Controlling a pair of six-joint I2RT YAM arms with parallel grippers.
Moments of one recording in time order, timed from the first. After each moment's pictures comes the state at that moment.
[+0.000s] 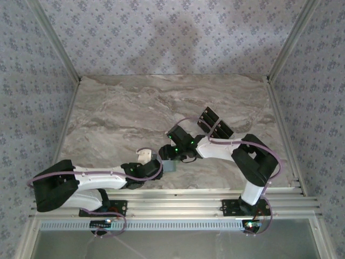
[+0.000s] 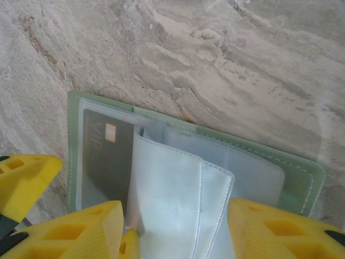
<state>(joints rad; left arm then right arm) -1.15 1.30 0.45 -0.29 -0.53 -0.96 0.88 1.74 0.95 -0.17 -0.25 0.76</state>
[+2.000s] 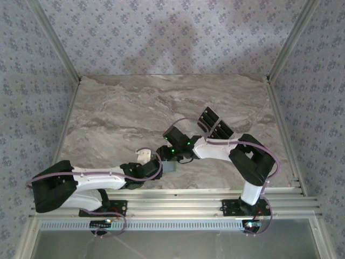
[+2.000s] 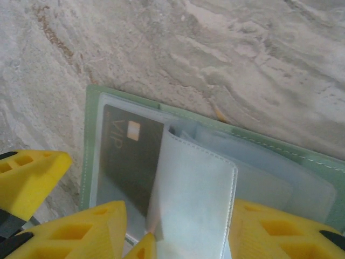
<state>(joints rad) -1.15 1.28 0.45 -0.29 -0.54 -0.96 0.92 1.76 0.99 -0.18 -0.24 0.76</state>
